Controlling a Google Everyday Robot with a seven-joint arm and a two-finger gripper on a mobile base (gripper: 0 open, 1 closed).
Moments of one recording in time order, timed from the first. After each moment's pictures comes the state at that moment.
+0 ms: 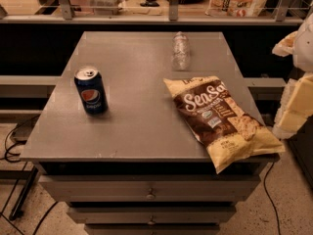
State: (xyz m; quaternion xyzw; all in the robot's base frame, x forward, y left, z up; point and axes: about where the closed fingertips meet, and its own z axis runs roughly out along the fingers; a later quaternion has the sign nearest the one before) arm 0.438 -0.217 0.976 -0.60 0.78 -0.03 0.16
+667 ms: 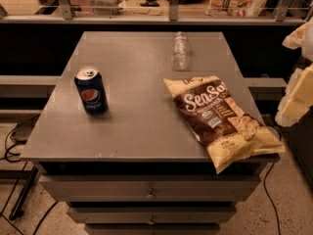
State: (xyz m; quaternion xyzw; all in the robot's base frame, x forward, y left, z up) arm 0.456 -0.231 0.983 -0.58 0.80 -0.03 0.18
